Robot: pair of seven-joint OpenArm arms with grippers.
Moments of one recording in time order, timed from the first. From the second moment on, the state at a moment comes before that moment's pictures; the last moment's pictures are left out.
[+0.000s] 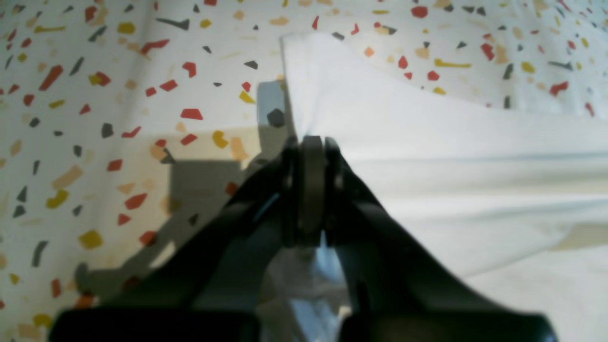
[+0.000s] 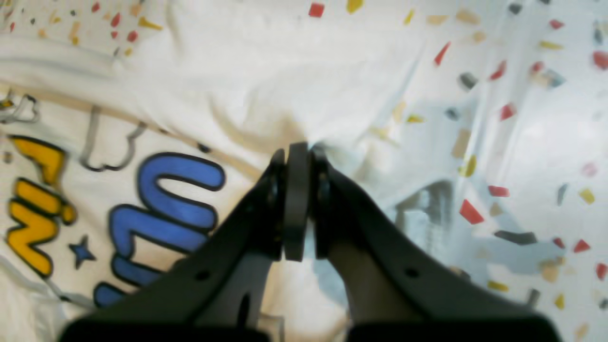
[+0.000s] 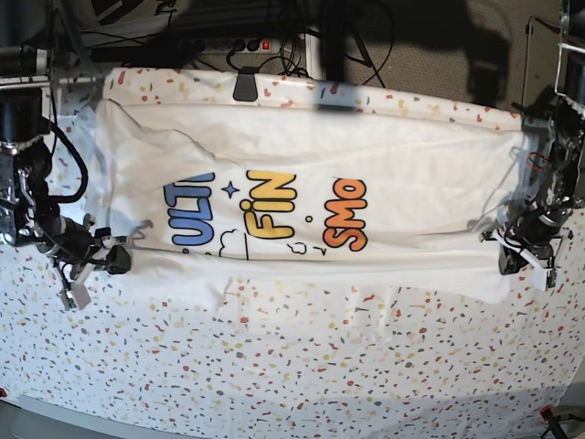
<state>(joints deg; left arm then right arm) -12.5 -31.7 11.8 62.5 -37.5 -9.6 12.9 19.6 34.7 -2.5 60.0 38.2 32.2 -36.4</state>
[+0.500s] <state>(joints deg) -12.2 -31.7 11.5 63.1 -39.0 -13.1 15.9 -0.8 34.3 18.0 81.8 38.5 32.4 -40.8</state>
